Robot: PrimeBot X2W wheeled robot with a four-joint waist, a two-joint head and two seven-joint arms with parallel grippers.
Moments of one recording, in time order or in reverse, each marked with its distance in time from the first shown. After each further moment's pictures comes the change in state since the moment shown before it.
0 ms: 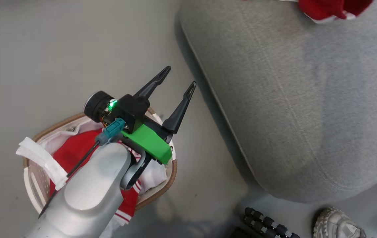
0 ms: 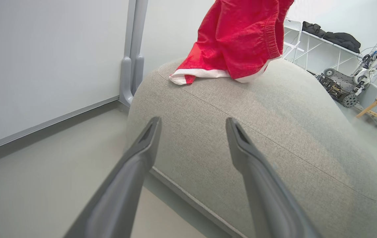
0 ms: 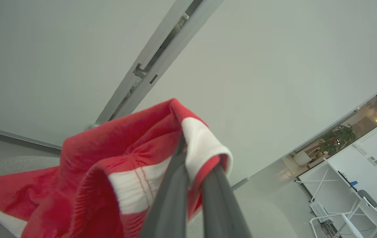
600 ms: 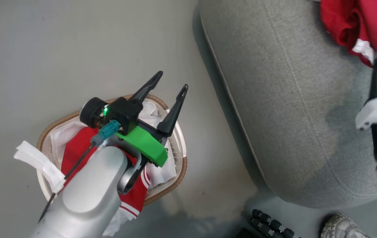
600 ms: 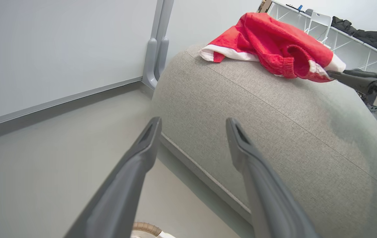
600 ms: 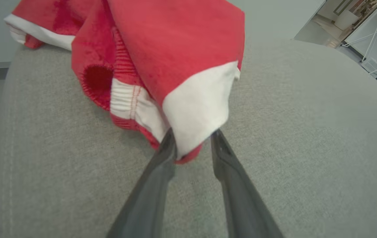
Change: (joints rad) left arm 0.020 0.004 0.025 0.031 -0.017 0.000 0.000; right arm 0.493 0.284 -0.427 0.028 -0.004 0.000 0.000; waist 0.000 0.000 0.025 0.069
